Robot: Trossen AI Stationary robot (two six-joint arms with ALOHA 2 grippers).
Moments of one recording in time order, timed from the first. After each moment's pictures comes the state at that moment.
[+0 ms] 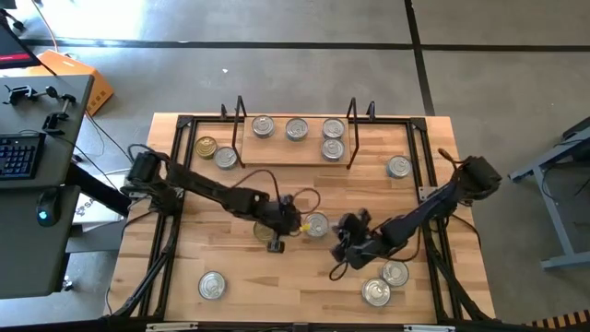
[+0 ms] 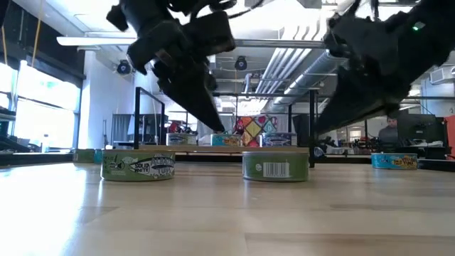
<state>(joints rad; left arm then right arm) -0.19 1.81 1.11 -0.24 -0.02 -0.01 0.54 1.65 0.82 -0.22 0.71 1.08</state>
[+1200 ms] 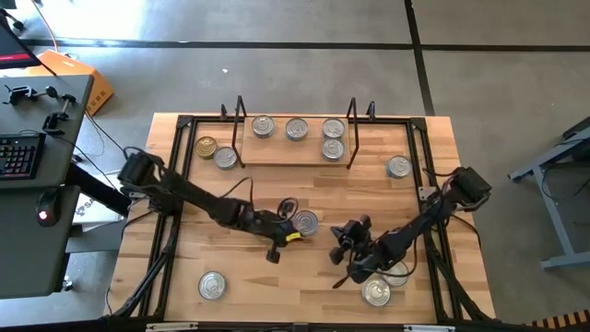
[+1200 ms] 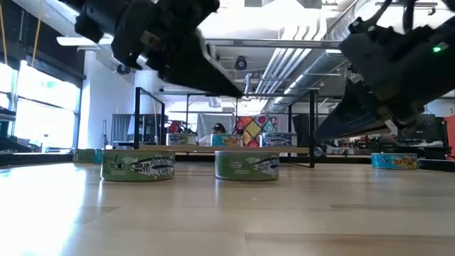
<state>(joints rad) -0.29 1.75 0.88 0.31 -0.14 0.14 0.63 1.79 0.81 -0.11 0.97 1.21</state>
